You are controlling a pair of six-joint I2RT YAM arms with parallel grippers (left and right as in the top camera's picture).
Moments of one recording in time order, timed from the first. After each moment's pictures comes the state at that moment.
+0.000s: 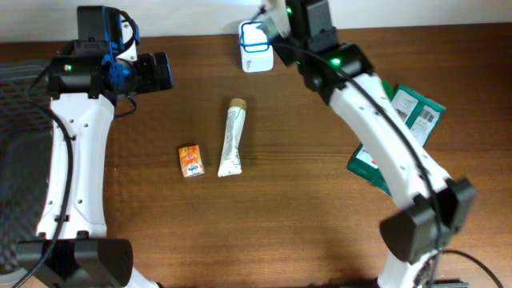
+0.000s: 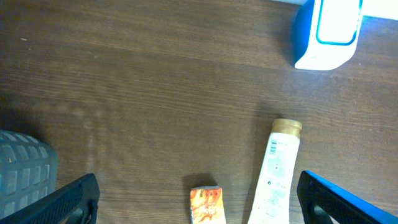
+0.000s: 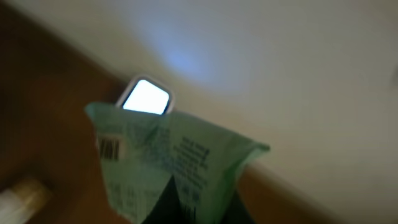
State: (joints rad) left arm -0.02 1.77 1.91 -1.11 0.02 -0.16; right arm 0.41 1.91 1.96 -0.66 0.24 -0.30
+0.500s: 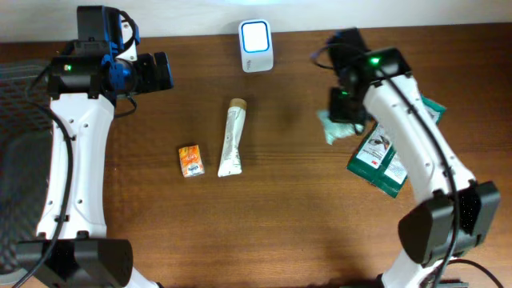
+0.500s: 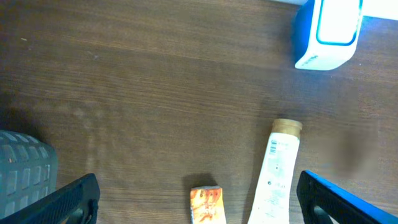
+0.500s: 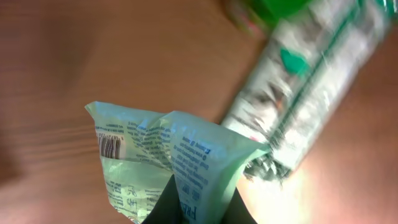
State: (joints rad) left arm -0.02 1.77 1.91 -1.11 0.02 -0.16; right arm 0.21 1.86 1.75 -1.32 0.22 0.42
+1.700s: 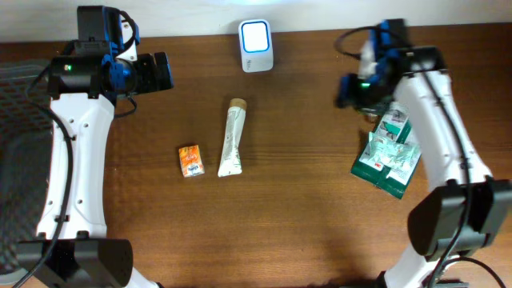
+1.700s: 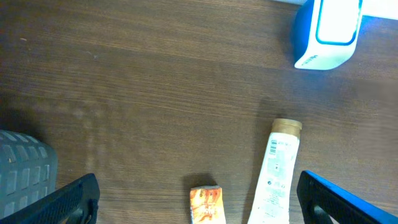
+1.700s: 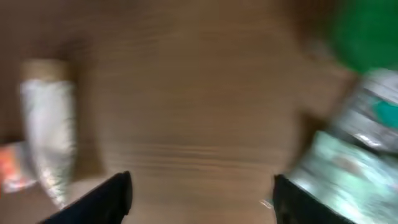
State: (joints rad) left arm -0.02 1.77 1.91 -1.11 0.02 -0.16; right arm 0.10 1.87 1.76 -1.12 -0.18 0.25
